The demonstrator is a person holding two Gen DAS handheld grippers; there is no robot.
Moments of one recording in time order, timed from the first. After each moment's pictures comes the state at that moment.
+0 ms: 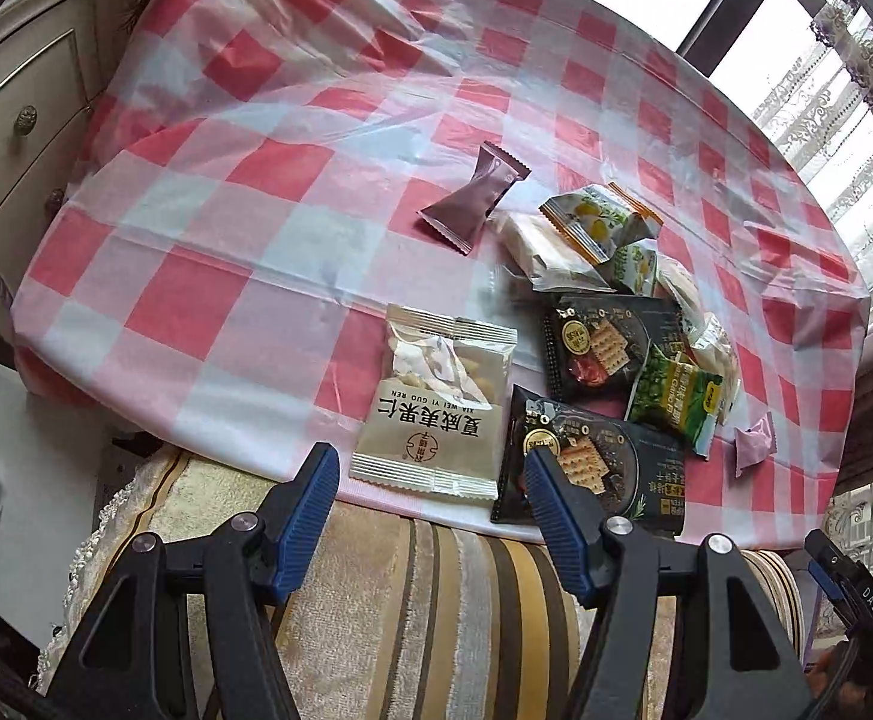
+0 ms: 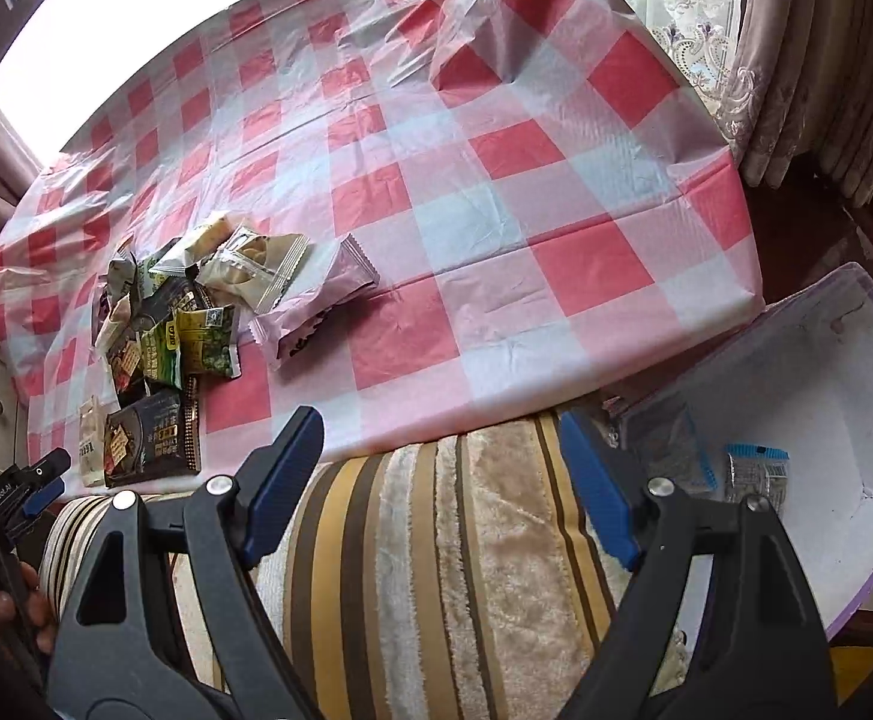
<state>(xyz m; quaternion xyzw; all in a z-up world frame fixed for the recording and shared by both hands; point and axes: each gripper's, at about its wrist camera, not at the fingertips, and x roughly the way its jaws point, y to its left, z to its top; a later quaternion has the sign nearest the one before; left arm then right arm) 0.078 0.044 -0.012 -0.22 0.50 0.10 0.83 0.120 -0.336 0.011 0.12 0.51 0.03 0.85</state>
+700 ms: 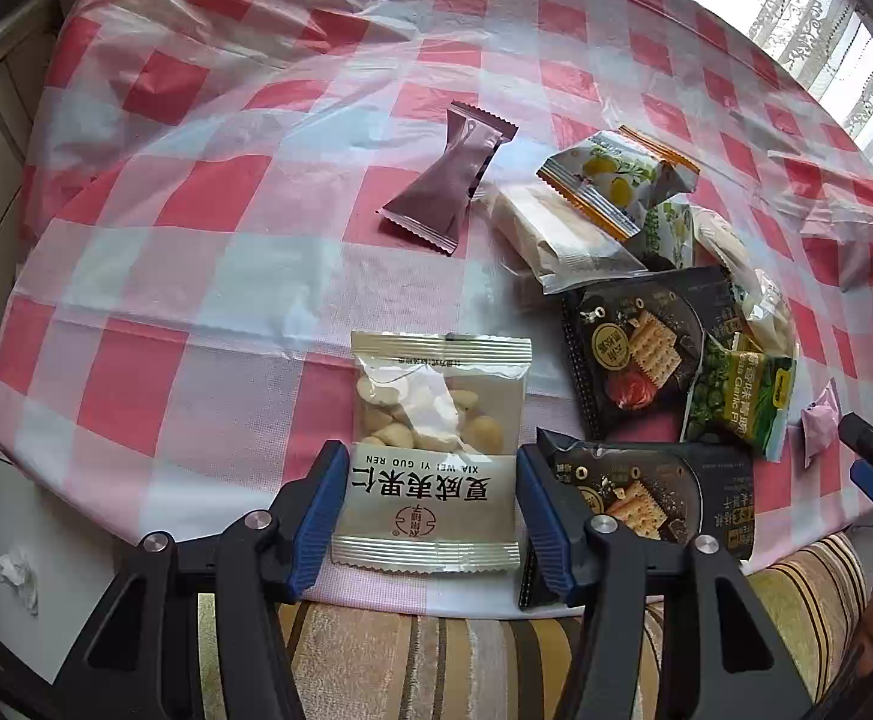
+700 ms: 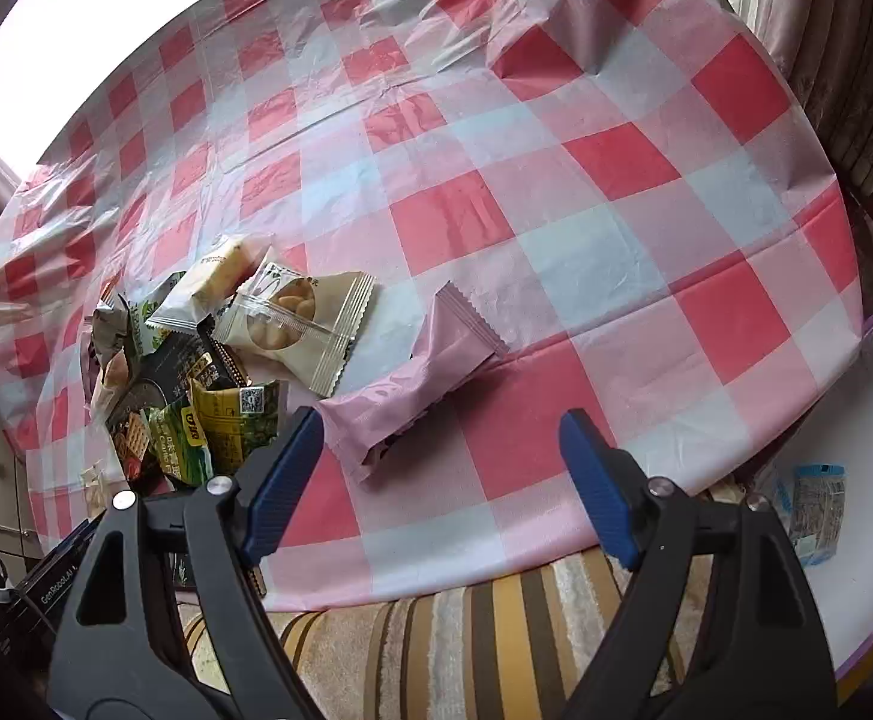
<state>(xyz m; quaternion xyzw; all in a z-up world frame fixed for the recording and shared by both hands) 0.125 0.028 -0.036 -0.13 0.54 0.10 0.83 0.186 -0.281 -0.010 0.14 0.52 0.00 0.84</state>
